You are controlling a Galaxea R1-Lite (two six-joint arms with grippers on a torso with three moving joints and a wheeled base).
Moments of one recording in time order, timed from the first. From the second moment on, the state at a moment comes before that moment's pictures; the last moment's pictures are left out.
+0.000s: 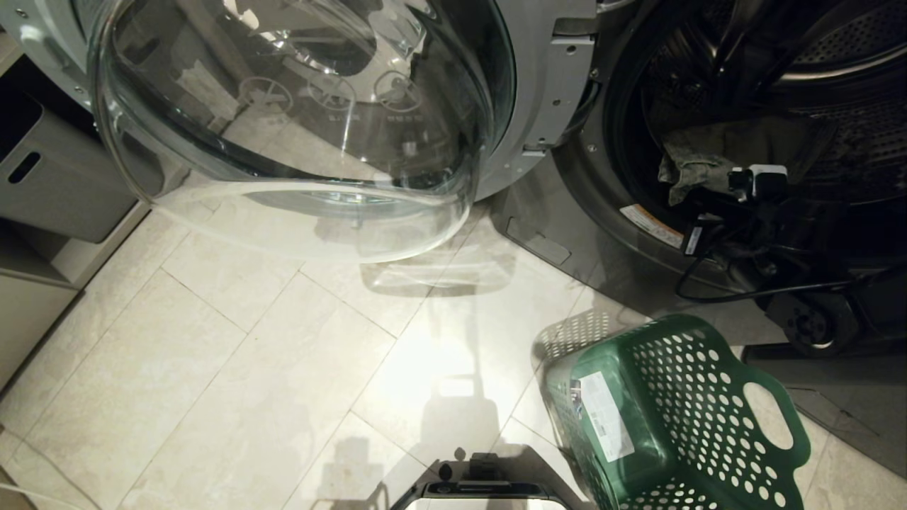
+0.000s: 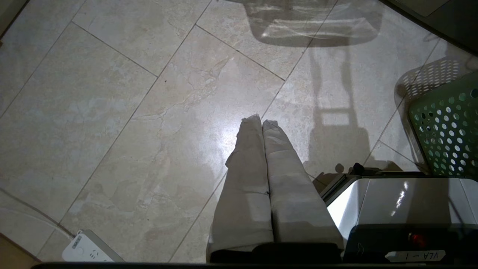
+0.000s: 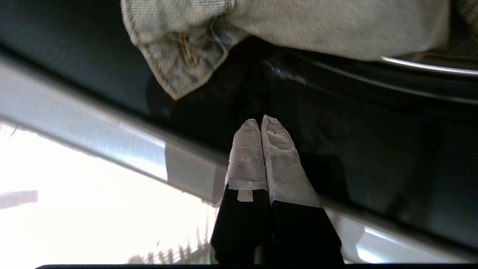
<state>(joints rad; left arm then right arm) 0.00 0.00 0.00 0.00 0.00 0.02 0.04 1.99 -1.06 -0.98 -0.25 0.01</state>
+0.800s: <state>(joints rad) 0.00 0.00 0.00 0.00 0.00 0.02 0.05 2.11 -1.32 -0.99 -0.26 0.04</state>
